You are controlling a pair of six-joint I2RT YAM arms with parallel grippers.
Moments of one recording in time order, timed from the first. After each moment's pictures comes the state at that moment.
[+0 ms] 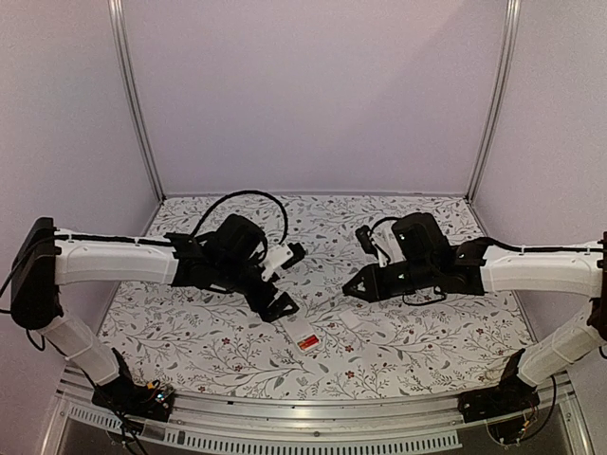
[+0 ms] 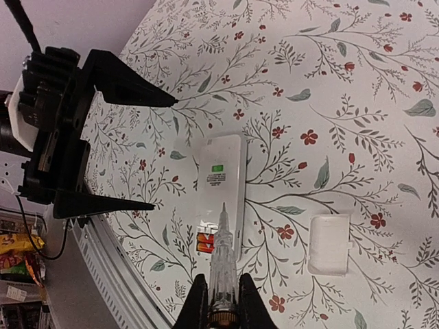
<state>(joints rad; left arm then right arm) -0.89 1.55 0.97 -0.27 0.13 0.09 0.88 1.40 0.87 -0.13 -0.26 0.56</state>
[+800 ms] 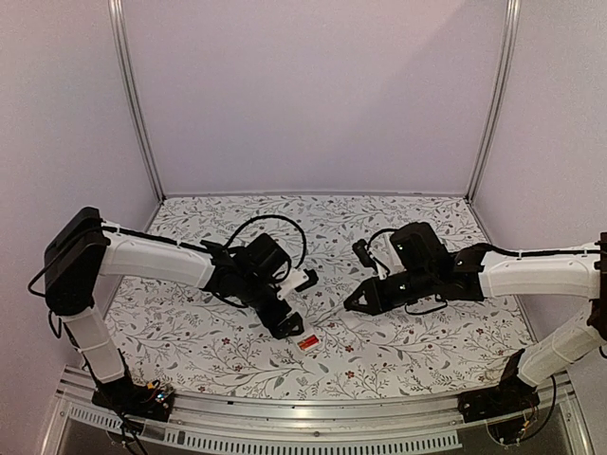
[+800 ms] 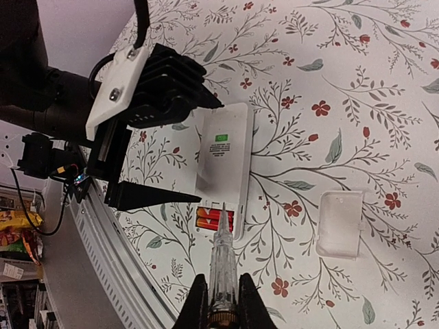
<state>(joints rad) -0.93 1.77 1.04 -0.34 0.14 0.07 0.89 1.40 0.82 -0.16 -0.32 0.52</state>
